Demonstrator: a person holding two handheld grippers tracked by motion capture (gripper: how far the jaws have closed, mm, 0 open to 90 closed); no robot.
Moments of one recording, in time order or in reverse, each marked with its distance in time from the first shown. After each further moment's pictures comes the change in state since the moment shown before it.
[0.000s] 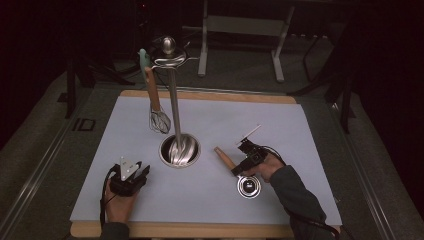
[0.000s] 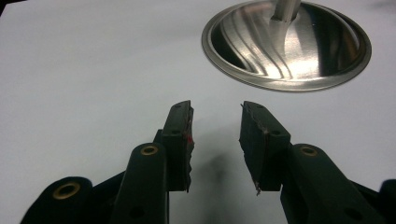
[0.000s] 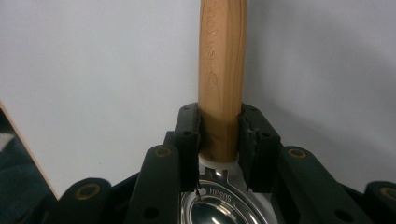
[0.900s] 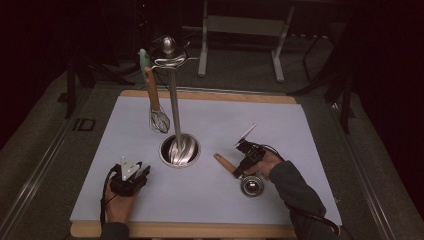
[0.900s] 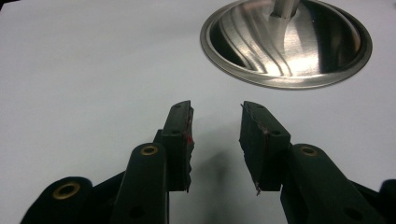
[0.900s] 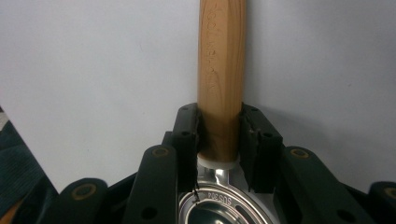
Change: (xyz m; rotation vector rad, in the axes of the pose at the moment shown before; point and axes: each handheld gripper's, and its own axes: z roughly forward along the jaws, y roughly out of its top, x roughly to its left) left arm -0.001 0.000 0.001 0.011 0.000 0.010; right arm -0.010 0.008 0.012 0.145 0.005 0.010
